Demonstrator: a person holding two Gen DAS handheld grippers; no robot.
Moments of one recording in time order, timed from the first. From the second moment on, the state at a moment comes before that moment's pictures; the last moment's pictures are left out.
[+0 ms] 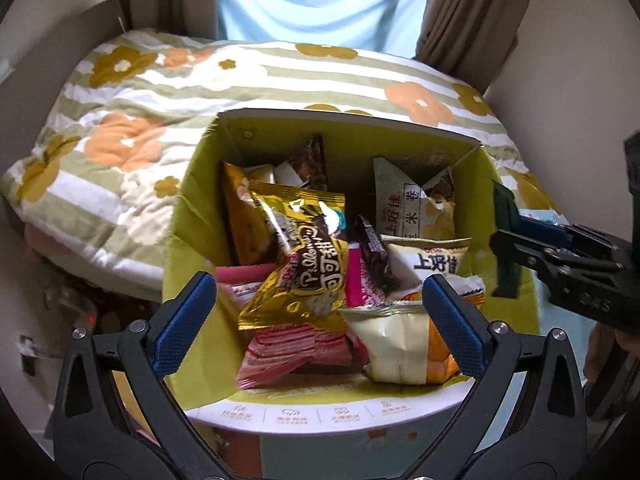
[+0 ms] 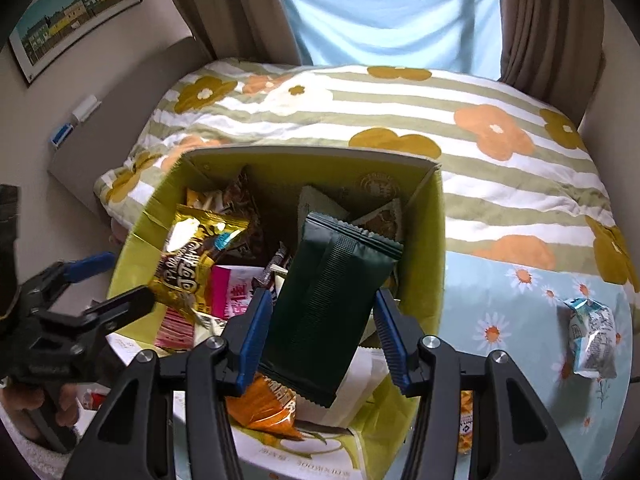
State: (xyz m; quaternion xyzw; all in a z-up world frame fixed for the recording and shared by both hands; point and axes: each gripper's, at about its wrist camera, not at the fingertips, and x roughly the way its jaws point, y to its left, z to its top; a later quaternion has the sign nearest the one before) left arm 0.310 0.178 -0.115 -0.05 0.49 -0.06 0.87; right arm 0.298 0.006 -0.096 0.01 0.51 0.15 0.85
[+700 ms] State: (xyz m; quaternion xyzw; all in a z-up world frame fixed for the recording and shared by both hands) left arm 0.284 0.164 -0.103 -0.06 0.48 -0.09 0.87; right arm 0.240 -0.030 -0.070 0.05 0.48 0.10 0.87
